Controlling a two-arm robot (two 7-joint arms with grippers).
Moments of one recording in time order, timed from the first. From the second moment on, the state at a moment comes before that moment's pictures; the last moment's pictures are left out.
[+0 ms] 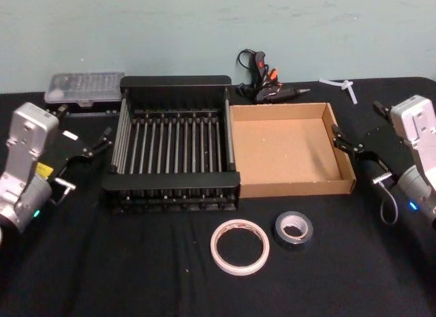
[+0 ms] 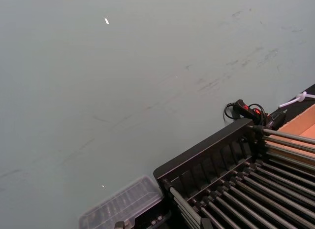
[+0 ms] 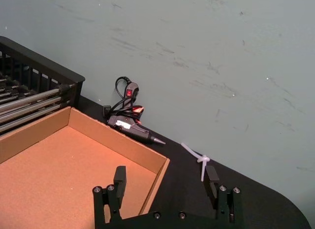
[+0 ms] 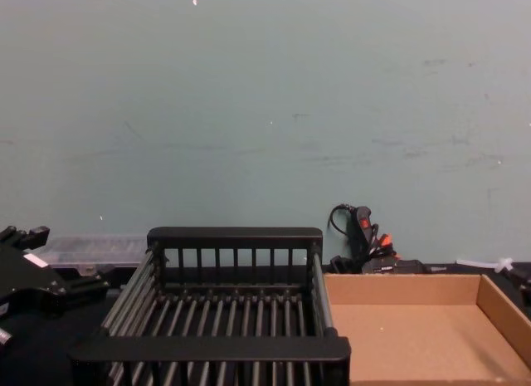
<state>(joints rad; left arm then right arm) -0.20 0.60 0.45 -1.41 -0.25 -0.12 0.03 0.20 0.60 -0.45 -1.41 0.25 -0.12 -0.03</state>
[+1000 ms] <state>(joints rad) -0.20 0.60 0.45 -1.41 -0.25 -0.12 0.03 0.20 0.60 -0.45 -1.41 0.25 -0.12 -0.03</state>
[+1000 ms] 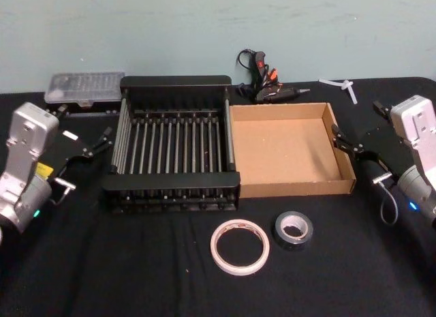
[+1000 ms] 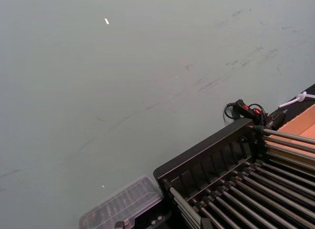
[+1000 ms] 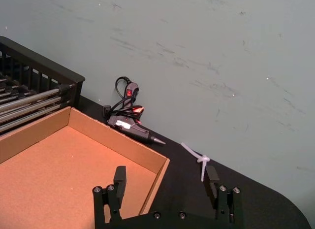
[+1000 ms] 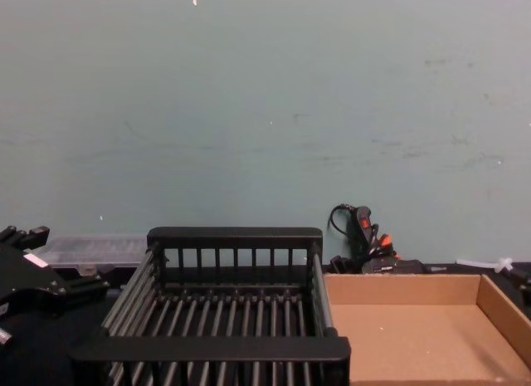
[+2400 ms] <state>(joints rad) -0.20 0.60 0.45 -1.41 -0.25 -0.12 0.03 0.19 0.60 -0.43 -1.42 0.26 -0.12 -0.01</state>
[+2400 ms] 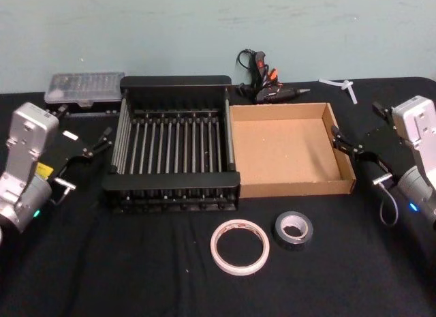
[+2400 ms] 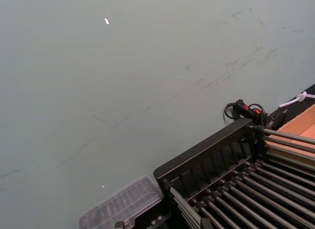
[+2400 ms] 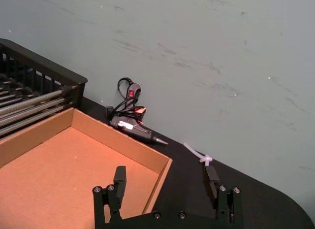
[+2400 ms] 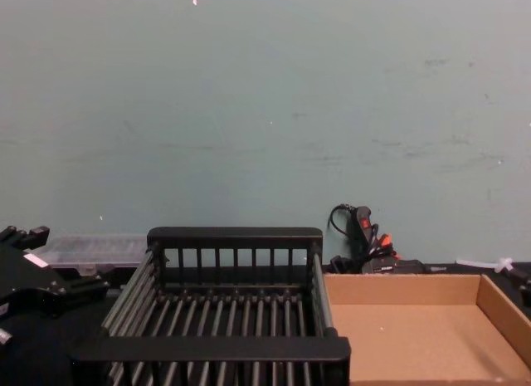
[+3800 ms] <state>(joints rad) -0.20 0.60 0.45 -1.41 -0.25 -0.12 0.03 -0.16 0.63 -0.28 -1.76 0.43 0.06 0.13</state>
